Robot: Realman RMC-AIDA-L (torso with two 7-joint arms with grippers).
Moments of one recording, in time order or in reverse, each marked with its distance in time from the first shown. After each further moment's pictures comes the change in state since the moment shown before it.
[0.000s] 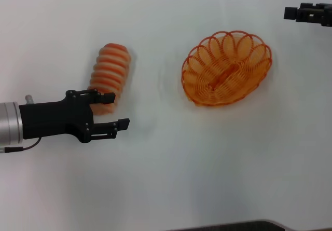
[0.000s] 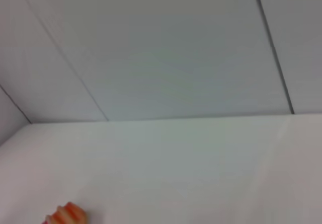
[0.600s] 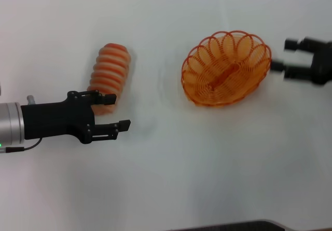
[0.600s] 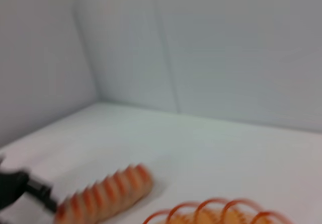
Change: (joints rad) left arm -0.003 -0.002 0.011 0.000 0.005 -0.007 0.005; right arm -0.152 0.082 -0.008 0.023 0.098 -0.156 -0.482
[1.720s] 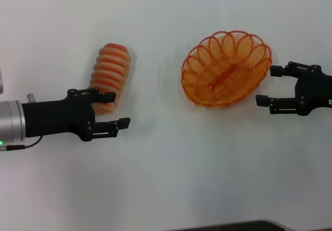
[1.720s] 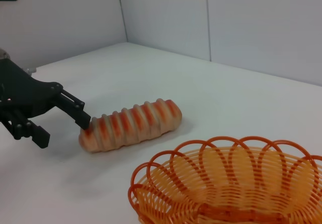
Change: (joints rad) left arm -0.004 -0.002 0.004 0.000 -0.004 -0.021 -0.005; right arm -0.013 0.031 -0.070 0.007 -0.086 0.057 -0.152
